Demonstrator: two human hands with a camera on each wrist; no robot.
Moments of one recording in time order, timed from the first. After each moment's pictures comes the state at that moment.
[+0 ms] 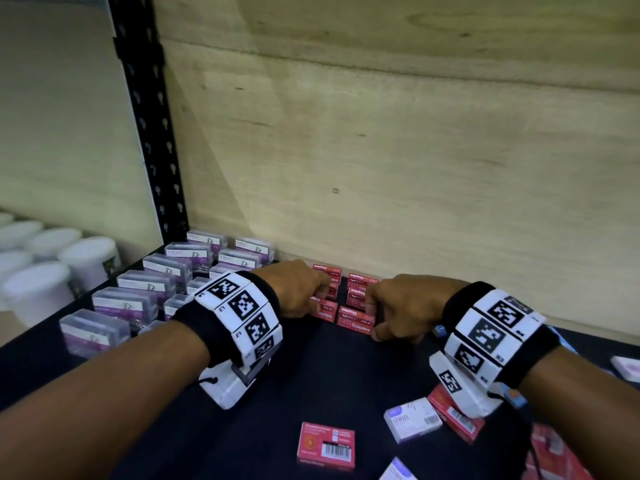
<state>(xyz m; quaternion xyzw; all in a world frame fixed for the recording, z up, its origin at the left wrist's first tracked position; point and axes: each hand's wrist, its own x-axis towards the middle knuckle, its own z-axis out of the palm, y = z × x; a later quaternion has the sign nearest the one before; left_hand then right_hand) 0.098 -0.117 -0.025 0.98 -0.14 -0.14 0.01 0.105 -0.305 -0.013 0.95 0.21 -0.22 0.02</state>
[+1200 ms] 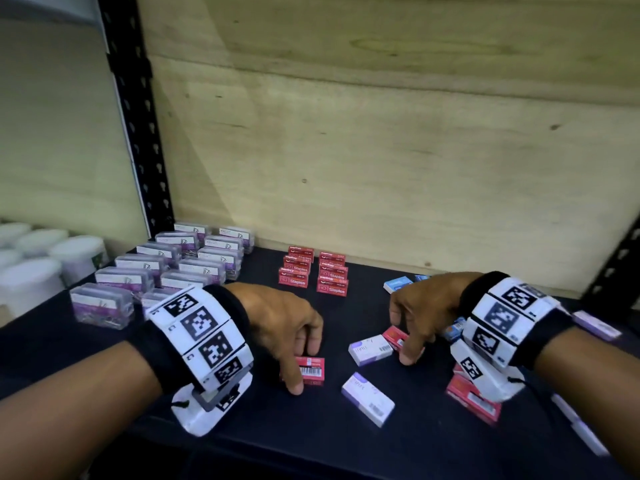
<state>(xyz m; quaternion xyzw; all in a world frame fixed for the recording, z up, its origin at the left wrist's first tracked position) -0.001 -0.141 -0.025 0.92 -0.21 -0.31 0.07 0.036 -0.373 -0.014 0.94 0.12 -0.32 0.03</state>
